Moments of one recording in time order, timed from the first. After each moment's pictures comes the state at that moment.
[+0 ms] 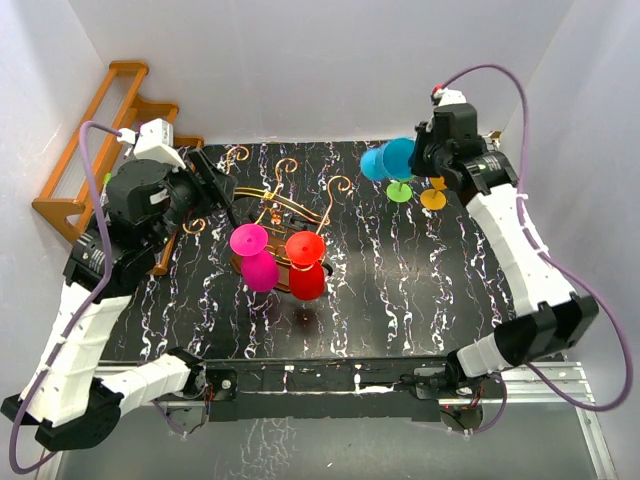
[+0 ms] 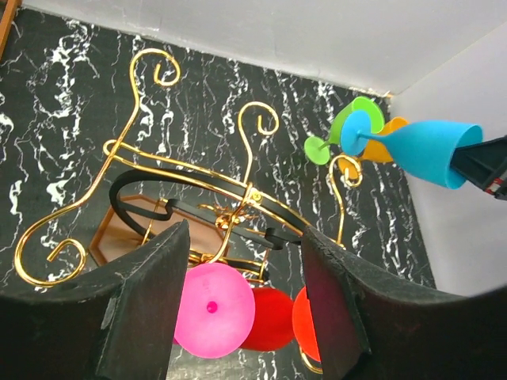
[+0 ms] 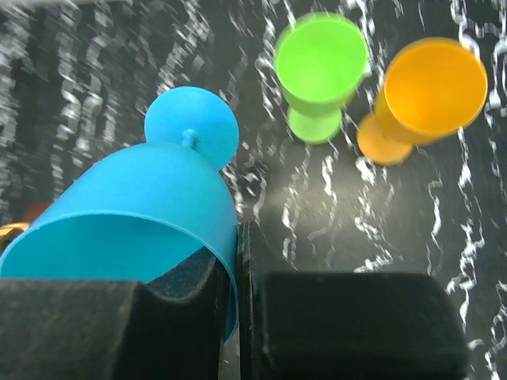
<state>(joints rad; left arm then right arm) -0.53 1.03 1.59 -0.86 -0.26 -0.55 0.29 1.42 1.69 -0.74 0.10 0.28</state>
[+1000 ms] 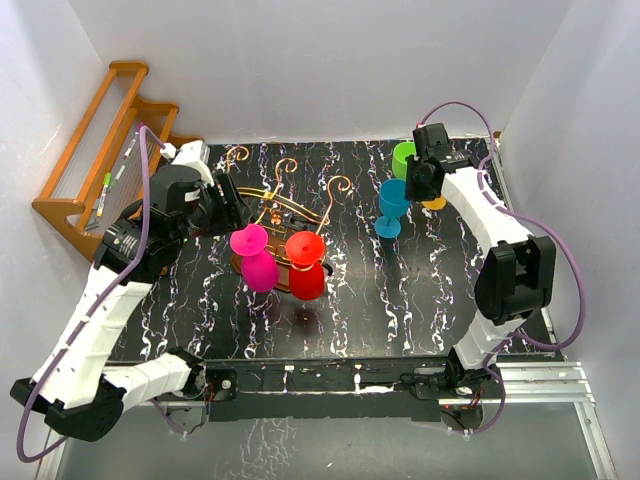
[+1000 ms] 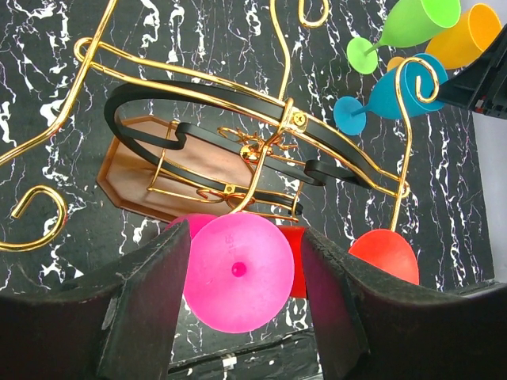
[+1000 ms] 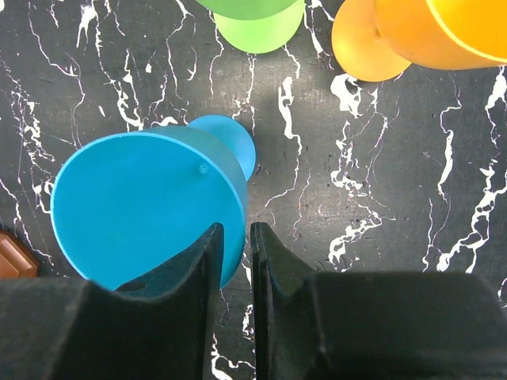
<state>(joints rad) -0.53 1.07 1.48 -0.97 -0.16 -0.53 0.20 1.71 1.55 -0.78 0.10 0.25</state>
